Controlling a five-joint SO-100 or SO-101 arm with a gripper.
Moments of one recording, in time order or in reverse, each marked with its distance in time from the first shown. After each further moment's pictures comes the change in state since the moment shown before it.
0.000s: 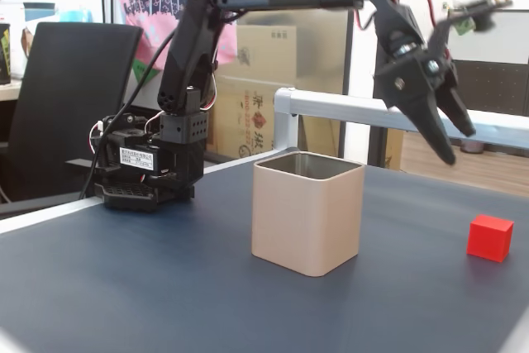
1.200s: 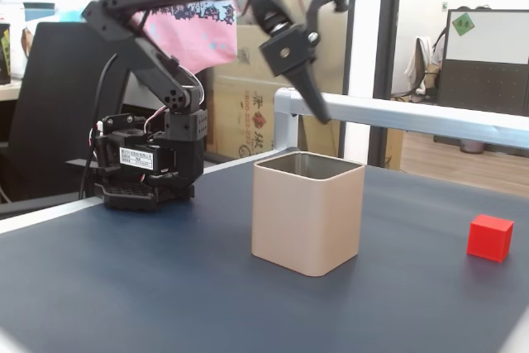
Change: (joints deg) arm -10.0 59.2 51.8 5.6 -14.2
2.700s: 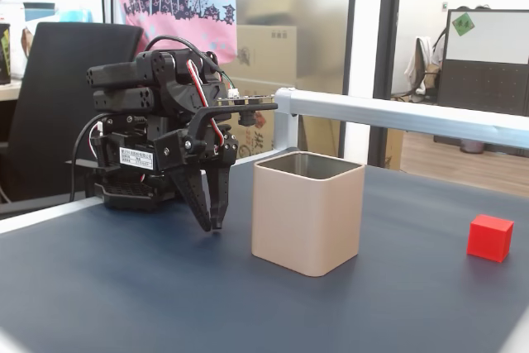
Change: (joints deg) arm 32.5 56.9 60.8 9.9 -4.9
